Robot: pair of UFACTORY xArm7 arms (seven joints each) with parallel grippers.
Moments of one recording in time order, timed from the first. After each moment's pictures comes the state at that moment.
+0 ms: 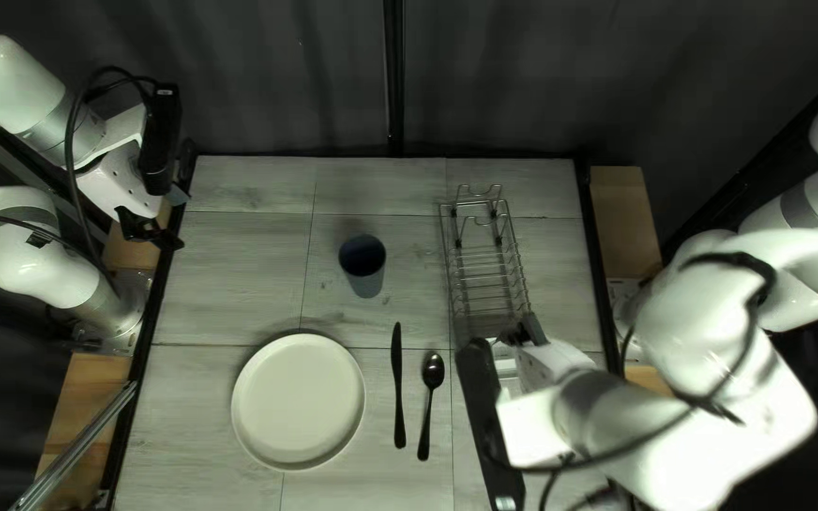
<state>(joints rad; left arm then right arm) 0.51 -1.07 -0.07 0.58 -0.34 1.38 0.23 0.18 -0.40 0.28 0.97 -0.20 1.42 0.12</state>
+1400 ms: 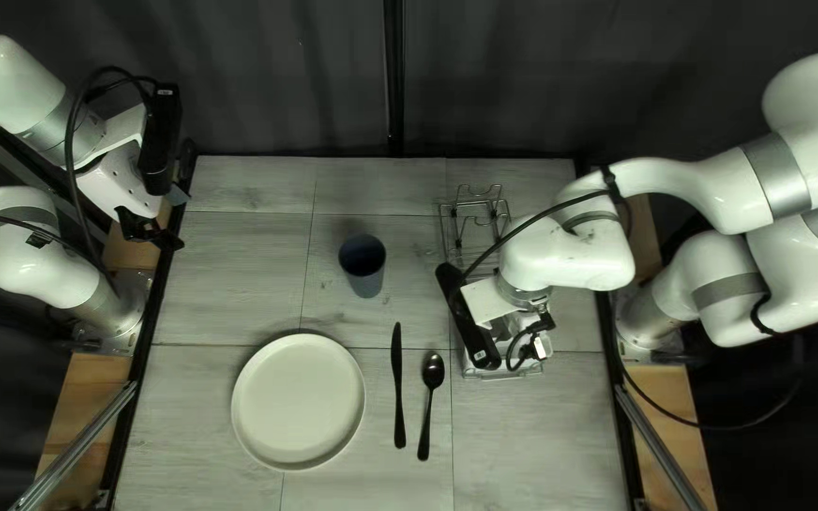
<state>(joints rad) 0.51 -1.07 -0.07 0.58 -0.34 1.38 0.23 0.15 -0.41 -0.02 0.52 0.12 1.02 -0.24</state>
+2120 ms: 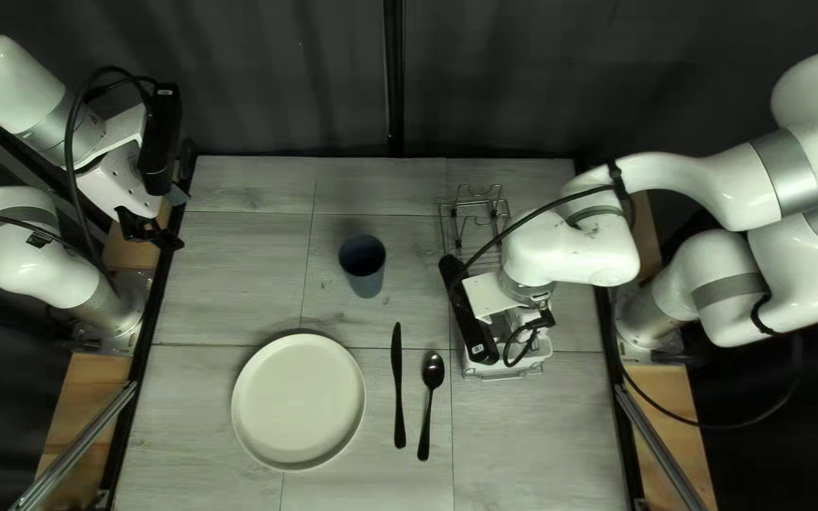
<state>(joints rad) 0.51 -1.07 -0.07 0.58 -0.34 1.38 0.23 0.15 -0.44 -0.01 0.54 0.11 1.08 -0.19</state>
